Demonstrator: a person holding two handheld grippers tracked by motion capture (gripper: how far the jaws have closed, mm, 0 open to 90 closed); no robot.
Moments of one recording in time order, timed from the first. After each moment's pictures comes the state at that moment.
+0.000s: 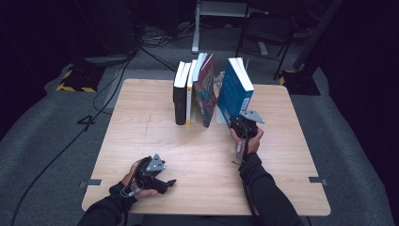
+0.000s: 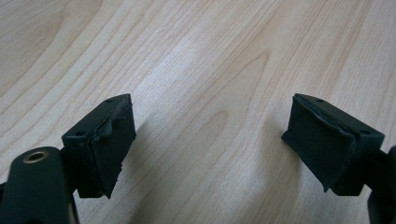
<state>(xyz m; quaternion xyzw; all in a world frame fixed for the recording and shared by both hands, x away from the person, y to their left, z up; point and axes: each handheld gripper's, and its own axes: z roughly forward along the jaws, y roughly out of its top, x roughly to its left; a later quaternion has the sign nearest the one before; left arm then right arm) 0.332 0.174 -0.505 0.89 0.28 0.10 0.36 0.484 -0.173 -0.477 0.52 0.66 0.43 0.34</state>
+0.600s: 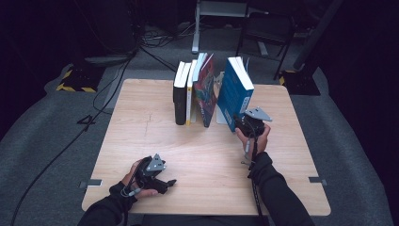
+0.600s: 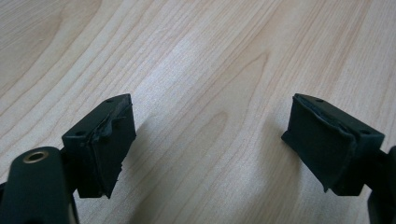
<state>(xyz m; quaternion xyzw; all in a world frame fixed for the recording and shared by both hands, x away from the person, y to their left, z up) 0.332 0.174 -0.505 0.89 0.27 0.10 0.36 0.474 -0.192 -0.452 0.46 0.69 0.45 0.34</state>
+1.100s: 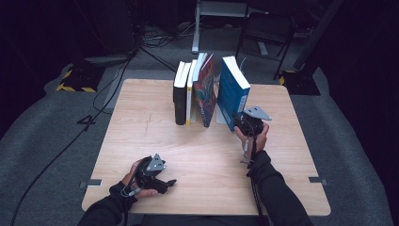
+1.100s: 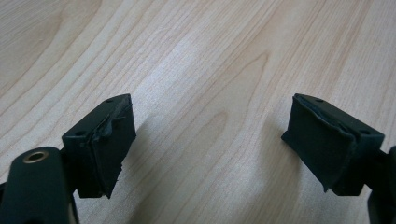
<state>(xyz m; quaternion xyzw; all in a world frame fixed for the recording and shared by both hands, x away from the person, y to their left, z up) 0.332 0.174 -0.505 0.89 0.27 0.10 0.36 0.476 -0.183 -0.449 0.45 0.68 0.45 0.35</state>
